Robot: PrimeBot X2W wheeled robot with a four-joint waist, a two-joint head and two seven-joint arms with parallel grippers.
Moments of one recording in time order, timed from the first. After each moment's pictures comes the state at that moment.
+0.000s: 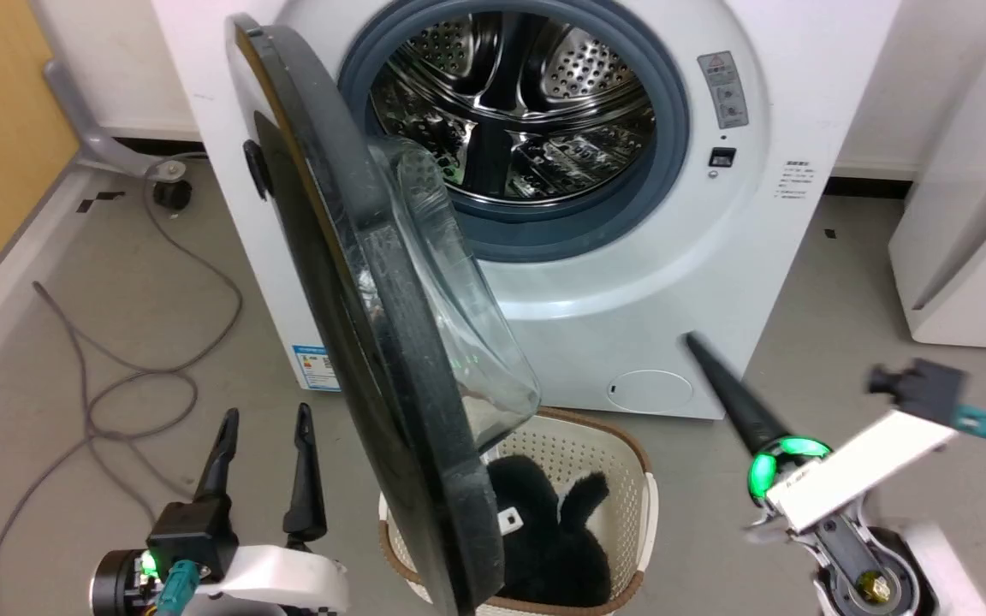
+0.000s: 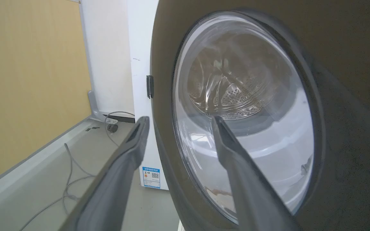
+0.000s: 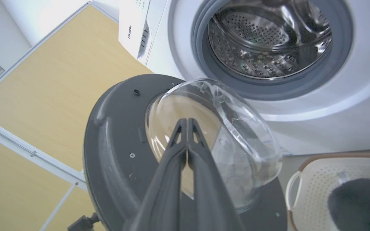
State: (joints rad) left arm -0.02 0.05 -0.05 0.09 -0.12 0.07 -0.26; right arm -0.21 -0.14 0.24 0.05 1.33 0.13 0.21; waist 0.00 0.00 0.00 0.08
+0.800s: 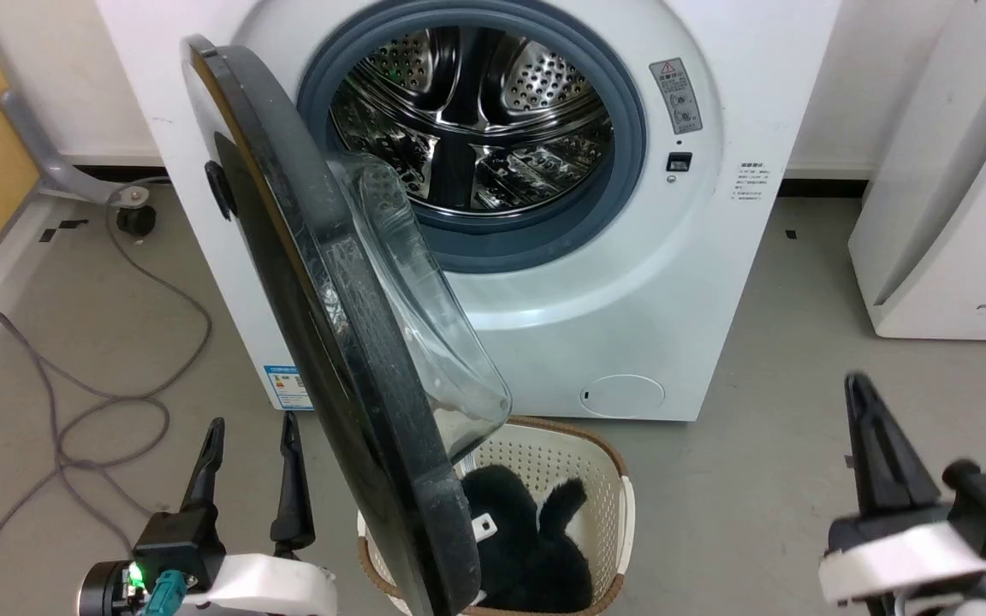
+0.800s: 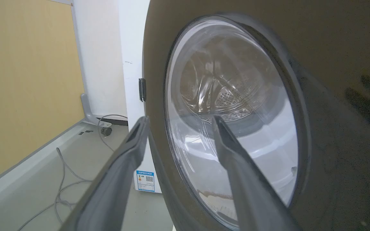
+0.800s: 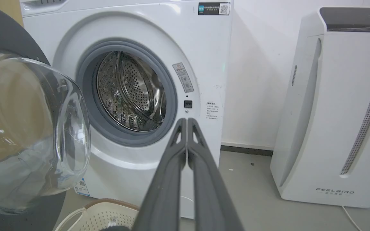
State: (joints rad) left arm 0.00 0.05 -0.02 0.08 -0.12 0.07 -0.26; right arm -0.07 -0.09 -0.04 0.08 0.09 0.13 -0.26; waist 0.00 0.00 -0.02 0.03
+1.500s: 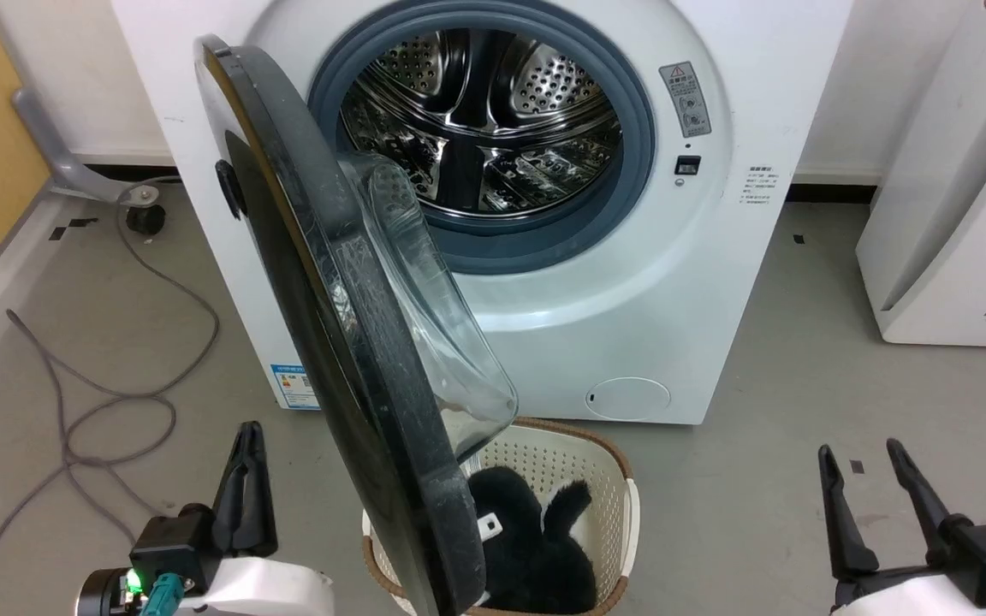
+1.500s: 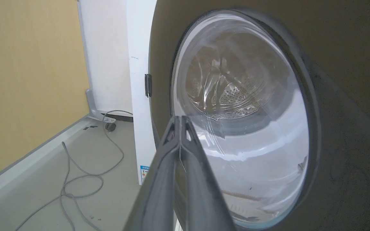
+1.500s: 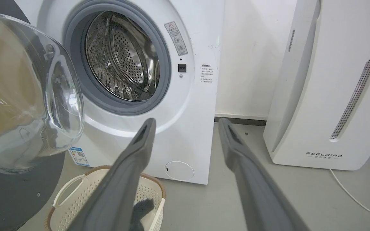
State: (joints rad) left arm 0.01 0.05 -0.02 0.09 -0.14 0.07 -0.26; right arm 0.03 -0.06 -0.11 0.14 0.04 0.13 -0.26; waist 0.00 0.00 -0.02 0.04
